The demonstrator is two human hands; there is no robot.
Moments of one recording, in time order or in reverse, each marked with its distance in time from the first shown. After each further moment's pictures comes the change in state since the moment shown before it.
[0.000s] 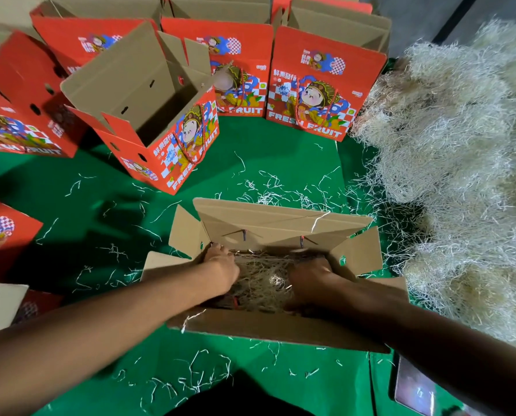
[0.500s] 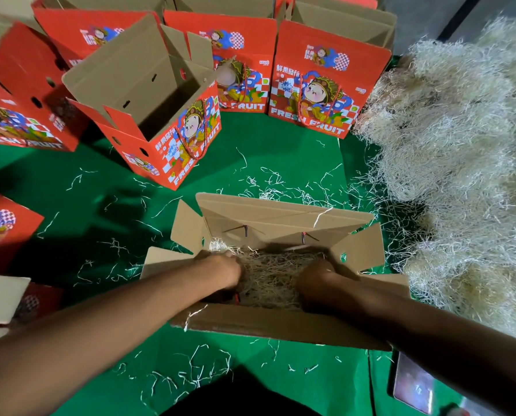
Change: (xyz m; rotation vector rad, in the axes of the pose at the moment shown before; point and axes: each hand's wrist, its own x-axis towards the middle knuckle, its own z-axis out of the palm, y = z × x) left_hand -0.001 0.001 0.008 -0.280 -0.030 0.057; right_hand -0.007 -0.003 0.010 -0.237 -0.089 -0.072
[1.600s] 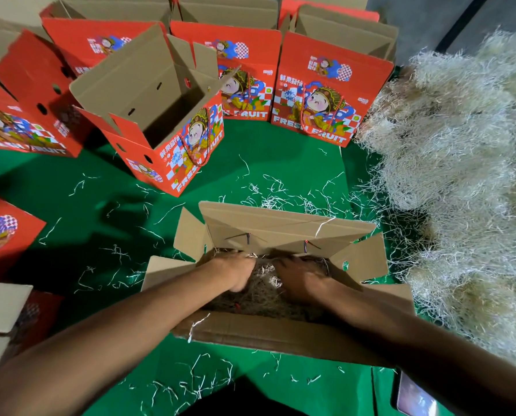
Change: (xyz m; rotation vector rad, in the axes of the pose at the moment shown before) left_hand 0.004 0.001 -0.012 -0.265 0.196 0.041; right_hand 0.042 0.004 -0.002 0.288 0.230 0.011
